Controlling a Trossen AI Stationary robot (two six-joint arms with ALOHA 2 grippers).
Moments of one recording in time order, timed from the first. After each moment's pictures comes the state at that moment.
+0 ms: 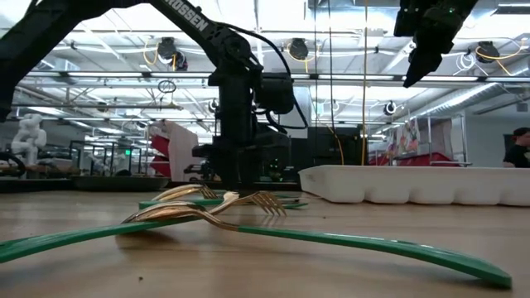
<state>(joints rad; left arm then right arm) 0.26 2.18 1.51 -0.85 0.11 -0.70 -0.76 1.01 1.14 -1.13 -0.22 -0.30</state>
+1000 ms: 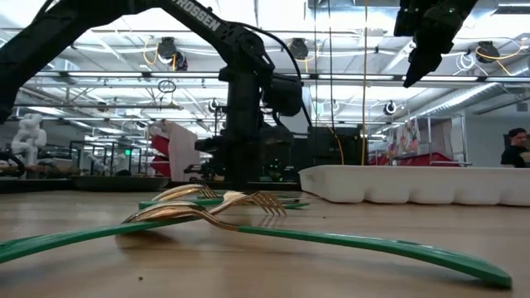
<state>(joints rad) 0.27 2.20 1.68 -1.06 0.15 -0.69 -0.76 1.01 1.14 -1.13 -0.22 -0.31</state>
